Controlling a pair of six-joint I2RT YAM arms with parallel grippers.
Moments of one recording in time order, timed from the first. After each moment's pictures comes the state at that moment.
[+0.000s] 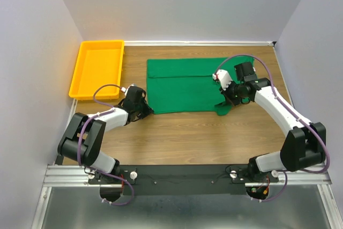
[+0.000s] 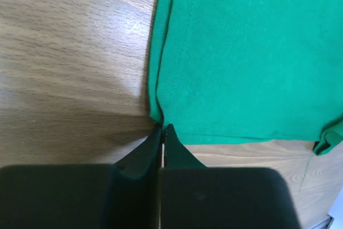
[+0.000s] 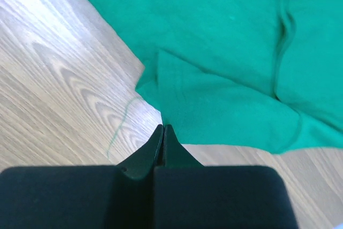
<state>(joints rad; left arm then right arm) -0.36 1.49 0.60 0.05 0.05 -0.92 0.27 1.43 1.07 -0.72 -0.24 -0.61</state>
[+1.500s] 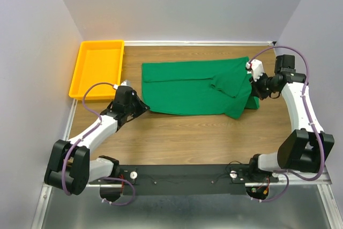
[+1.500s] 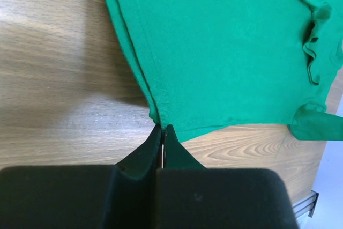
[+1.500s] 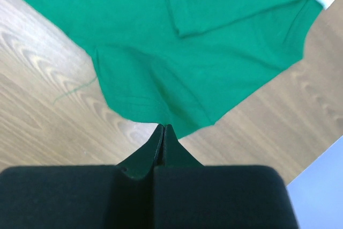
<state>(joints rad) -0.31 1.20 0.56 -0.07 0.13 -0.86 -0.17 1.37 1.19 -0.91 -0.44 -0.85</state>
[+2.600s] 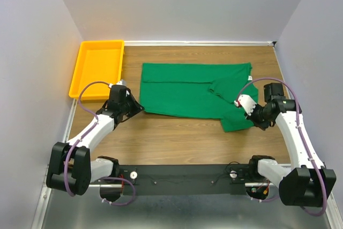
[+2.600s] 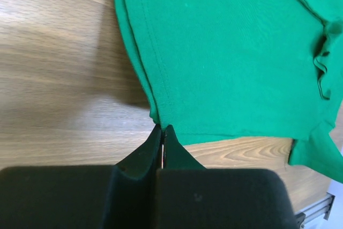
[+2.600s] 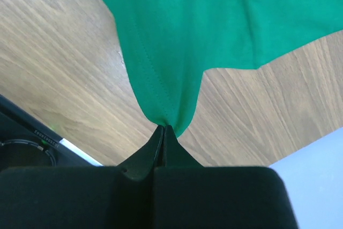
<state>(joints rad) -0.22 1.19 0.58 -0.13 0.17 -0.76 -0.07 1.05 0.86 -1.09 -0.19 -1.04</state>
